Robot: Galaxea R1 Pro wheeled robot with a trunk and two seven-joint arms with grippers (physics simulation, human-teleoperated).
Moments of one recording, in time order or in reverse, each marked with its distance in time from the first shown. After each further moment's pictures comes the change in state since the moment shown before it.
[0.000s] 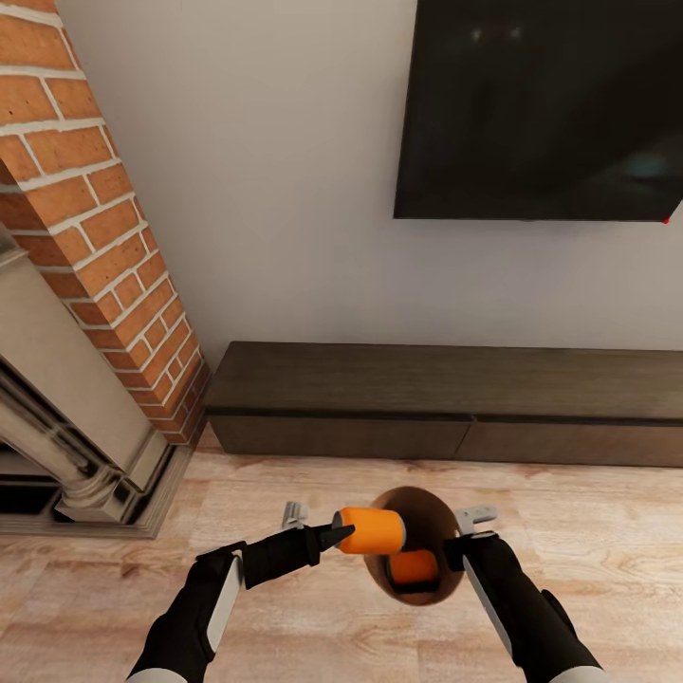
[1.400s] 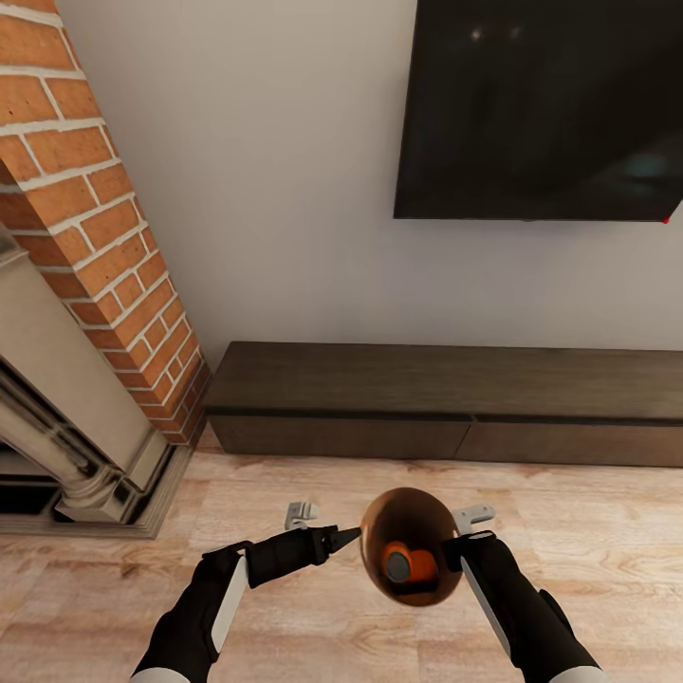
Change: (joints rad) left arm -0.001 0.000 -0.044 0.000 0.000 -0.001 0.175; right arm 0.000 0.001 0.014 0.000 0.008 0.002 -0.002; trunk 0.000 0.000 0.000
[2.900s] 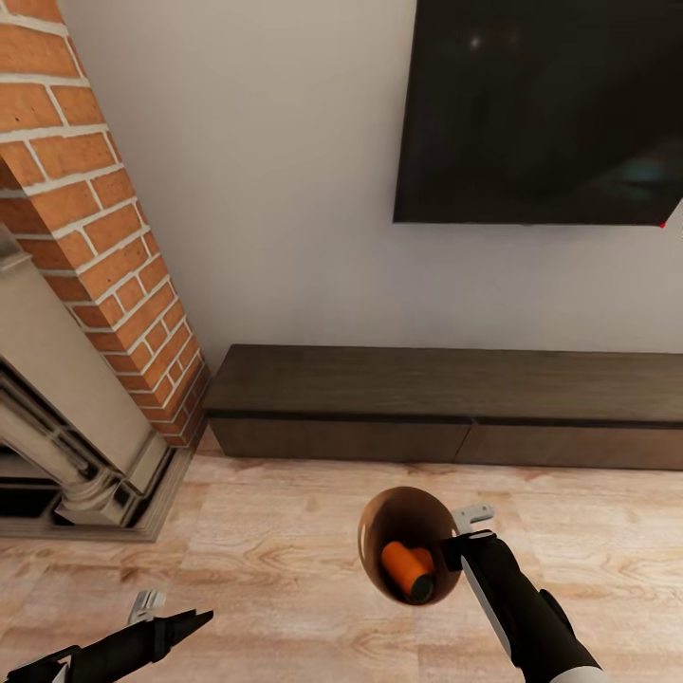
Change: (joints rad) left arm 0.001 0.483 0.196 0.596 -0.008 -0.372 -0.285; right arm 0.001 -0.001 0.000 -0.007 -0.009 -0.002 0.014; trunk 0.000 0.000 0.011
